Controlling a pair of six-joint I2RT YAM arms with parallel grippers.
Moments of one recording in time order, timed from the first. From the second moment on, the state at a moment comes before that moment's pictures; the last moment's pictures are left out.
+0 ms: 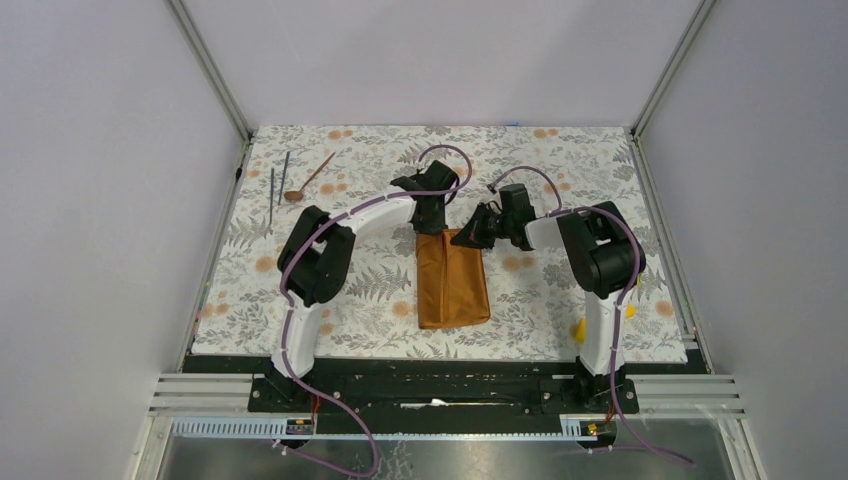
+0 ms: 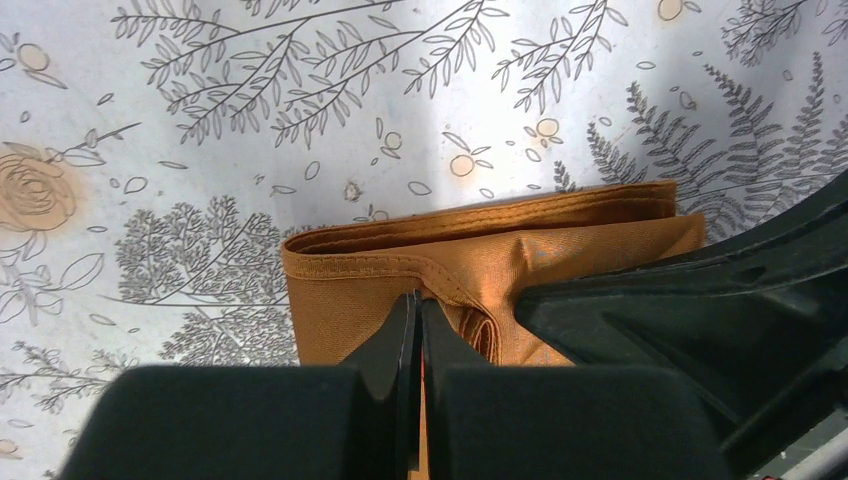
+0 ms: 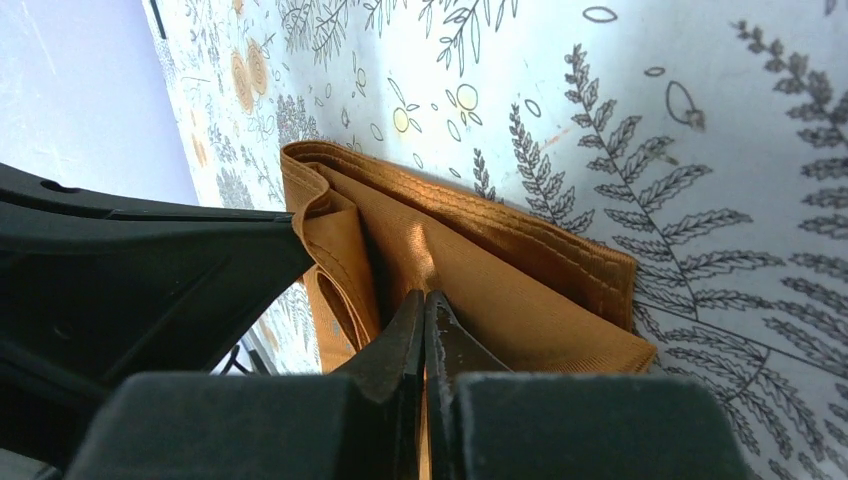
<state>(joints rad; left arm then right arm) -0.66 2.11 1.64 -0.61 -0.16 -0.61 0.35 2.05 1.01 0.28 -0.62 0.81</state>
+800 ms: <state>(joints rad) -0.67 2.20 1.71 -0.61 -0.16 -0.67 0.35 2.07 1.04 0.27 -0.62 0.79</state>
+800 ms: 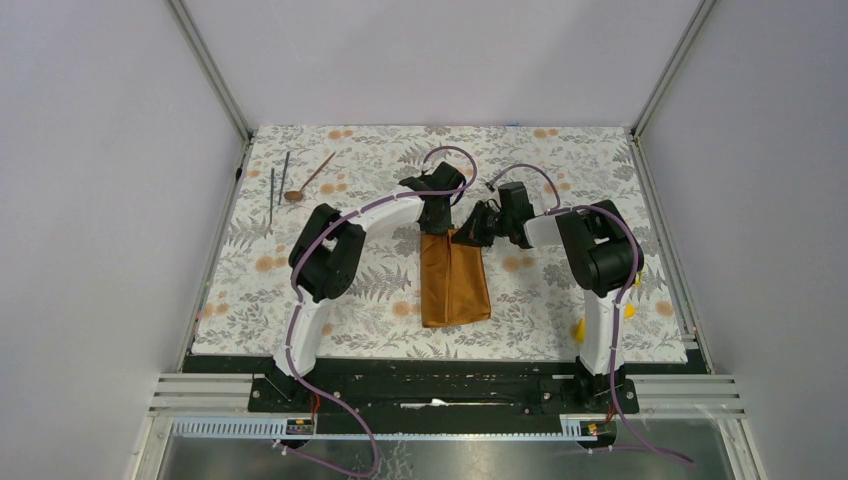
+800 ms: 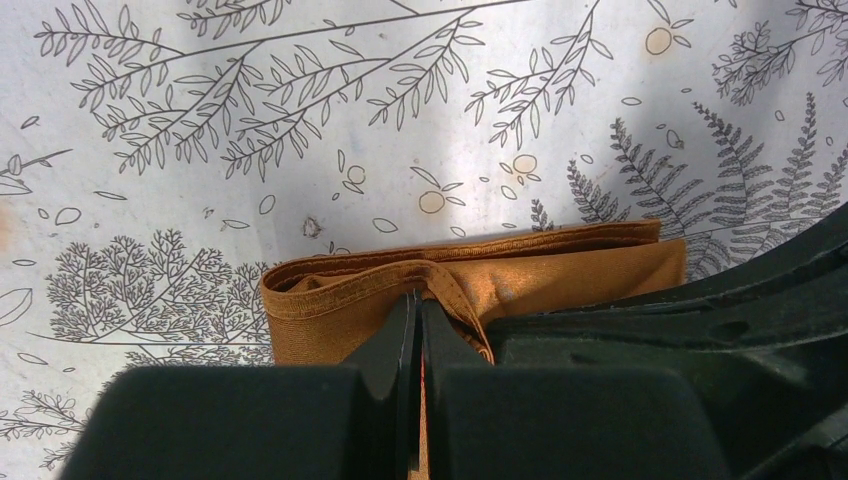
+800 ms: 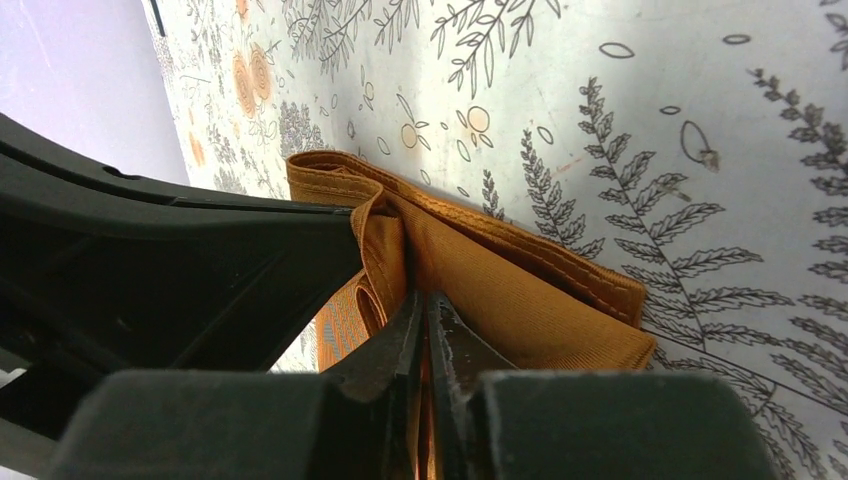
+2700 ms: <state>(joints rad) -0.67 2.20 1.70 -0.58 -0.18 -0.69 0.58 1.69 0.56 0.29 -0.64 0.93</state>
